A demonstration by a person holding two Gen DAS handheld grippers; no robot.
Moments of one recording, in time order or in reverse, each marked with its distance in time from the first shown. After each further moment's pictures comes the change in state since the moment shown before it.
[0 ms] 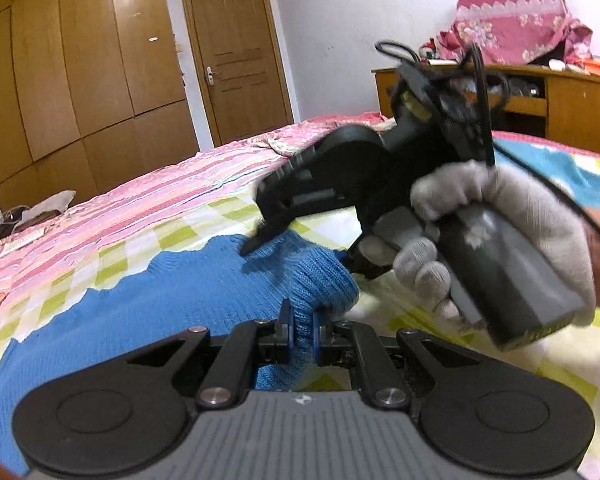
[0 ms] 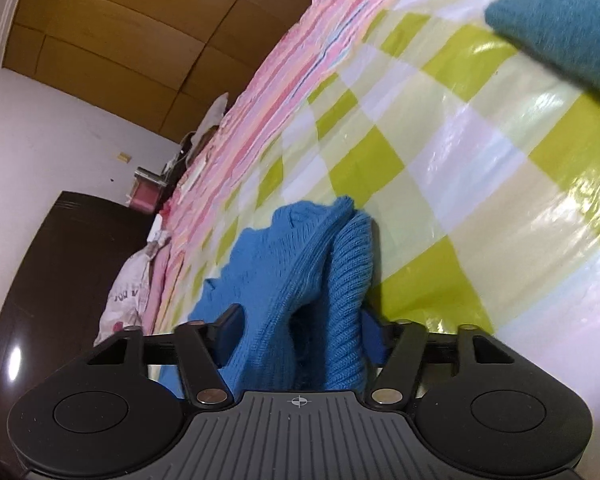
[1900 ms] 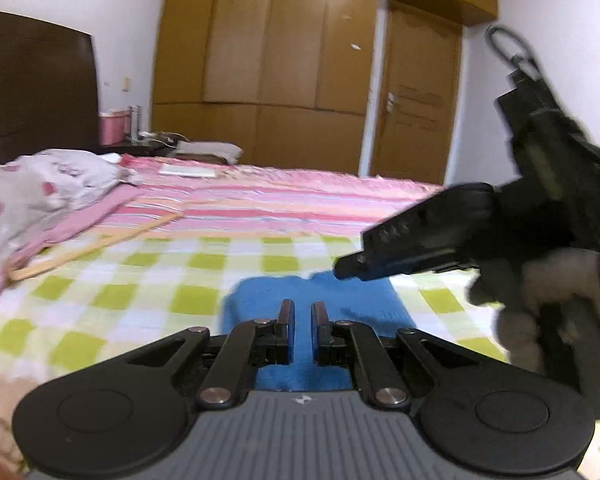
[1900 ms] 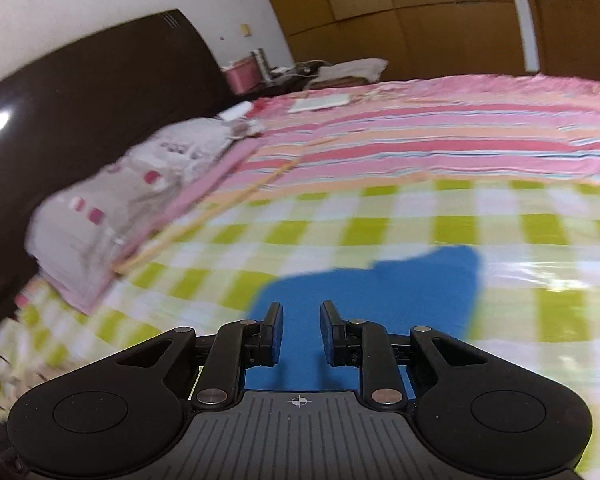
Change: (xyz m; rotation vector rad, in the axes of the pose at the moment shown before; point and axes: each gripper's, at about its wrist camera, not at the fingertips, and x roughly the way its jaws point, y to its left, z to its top) left arm -0.086 0.203 -0.041 -0.446 -0.069 0.302; right arm 0.092 0.253 -0.115 -0.757 0.043 -0.131
